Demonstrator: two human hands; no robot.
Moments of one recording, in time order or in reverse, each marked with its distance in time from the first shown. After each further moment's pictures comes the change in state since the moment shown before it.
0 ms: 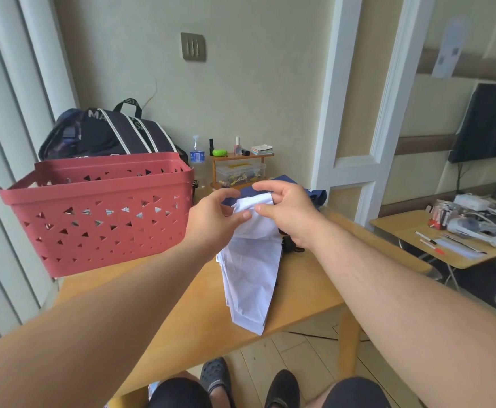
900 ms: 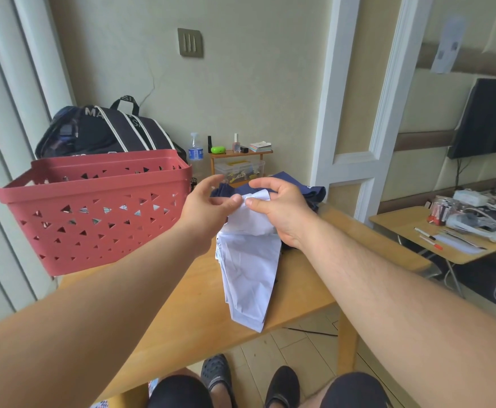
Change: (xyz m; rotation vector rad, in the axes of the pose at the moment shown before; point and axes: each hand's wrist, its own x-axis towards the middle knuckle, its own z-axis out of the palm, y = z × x) left_hand 0.006 0.003 -0.005 -0.468 -0.048 -0.226; right_hand 0.006 0.007 0.016 0.162 0.076 0.078
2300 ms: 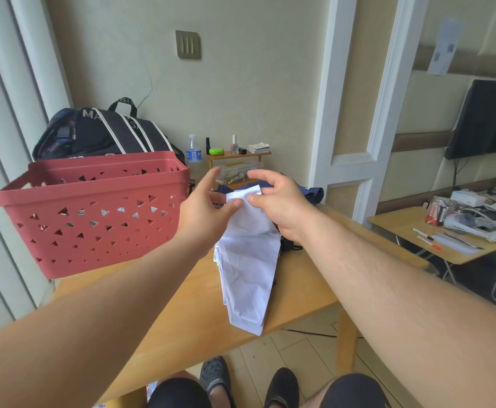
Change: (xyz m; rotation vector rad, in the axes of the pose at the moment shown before) left_hand -0.011 0.006 0.000 0.366 0.076 0.245; right_hand -0.004 -0.022 -0.005 -0.047 -0.075 0.009
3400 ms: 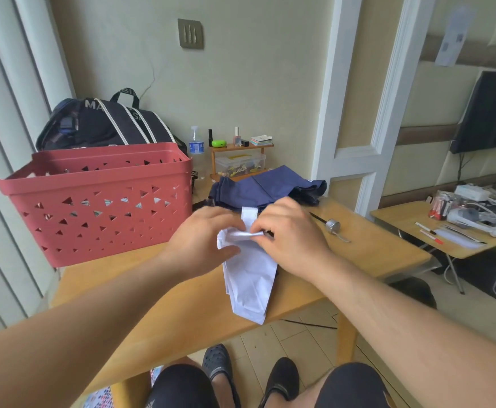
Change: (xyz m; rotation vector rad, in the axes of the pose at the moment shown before) left_hand -0.031 -0.040 -0.022 0.543 -0.317 0.542; right_hand -0.052 0.052 -0.008 -0.926 0.074 -0.805
